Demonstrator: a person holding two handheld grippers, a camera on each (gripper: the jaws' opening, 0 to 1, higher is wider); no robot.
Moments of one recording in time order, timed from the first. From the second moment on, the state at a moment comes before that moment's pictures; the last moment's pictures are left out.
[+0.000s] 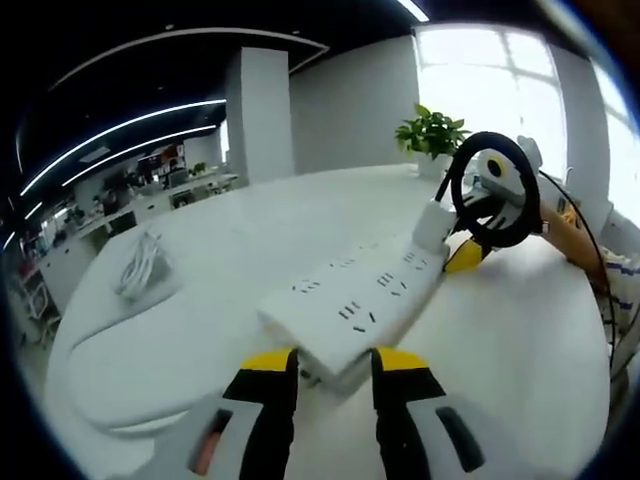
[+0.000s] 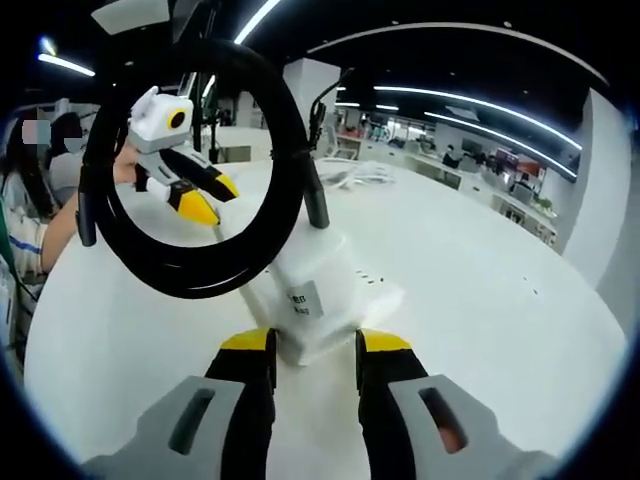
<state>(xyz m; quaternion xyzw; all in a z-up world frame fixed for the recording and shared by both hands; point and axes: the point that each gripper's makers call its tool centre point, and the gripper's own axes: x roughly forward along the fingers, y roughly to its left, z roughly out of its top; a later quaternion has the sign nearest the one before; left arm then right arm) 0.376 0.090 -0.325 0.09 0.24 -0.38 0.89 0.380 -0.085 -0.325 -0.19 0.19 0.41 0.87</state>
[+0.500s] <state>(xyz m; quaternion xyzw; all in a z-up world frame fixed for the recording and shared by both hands) 0.389 0.082 -0.323 0.07 0.22 -0.36 0.90 0.386 -0.093 -0.325 -0.19 0.19 0.39 0.88</state>
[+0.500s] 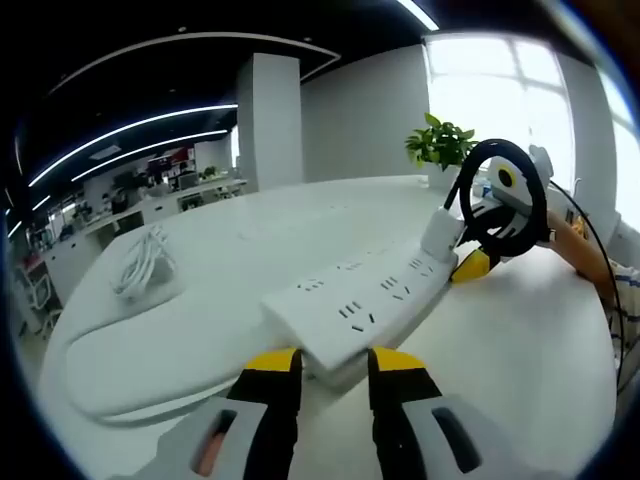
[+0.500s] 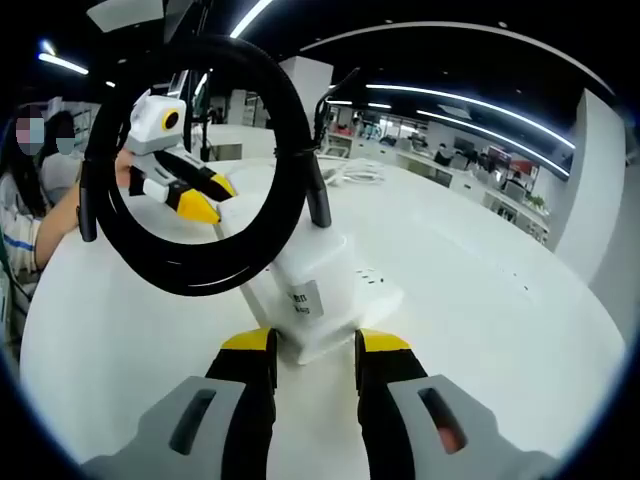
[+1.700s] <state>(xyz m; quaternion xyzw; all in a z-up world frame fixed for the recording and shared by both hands) 0.401 0.074 -0.324 0.06 0.19 -0.34 0.92 0.396 -0.108 -0.332 -0.16 0.21 0.36 0.90</state>
